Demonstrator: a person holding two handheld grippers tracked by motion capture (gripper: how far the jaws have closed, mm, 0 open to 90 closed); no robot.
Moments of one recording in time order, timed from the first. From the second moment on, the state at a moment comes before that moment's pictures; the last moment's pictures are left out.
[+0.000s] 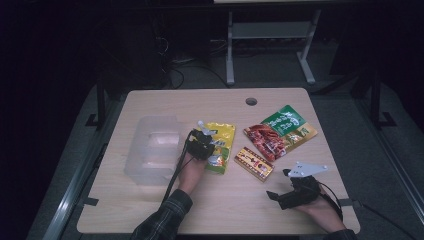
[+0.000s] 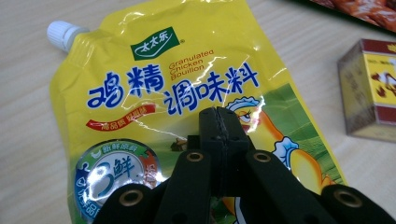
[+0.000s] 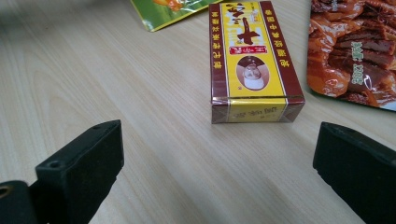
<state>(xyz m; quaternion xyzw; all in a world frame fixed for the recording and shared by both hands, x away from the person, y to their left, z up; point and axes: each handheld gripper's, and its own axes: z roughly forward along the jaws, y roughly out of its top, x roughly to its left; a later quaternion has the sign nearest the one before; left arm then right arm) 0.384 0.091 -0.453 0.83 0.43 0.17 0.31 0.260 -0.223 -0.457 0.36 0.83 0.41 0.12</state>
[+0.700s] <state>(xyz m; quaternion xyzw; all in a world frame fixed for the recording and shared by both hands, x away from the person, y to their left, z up) 0.338 0.101 -0.453 0.83 0.42 0.14 0.33 0.262 -0.221 -0.458 0.36 0.83 0.41 0.12</state>
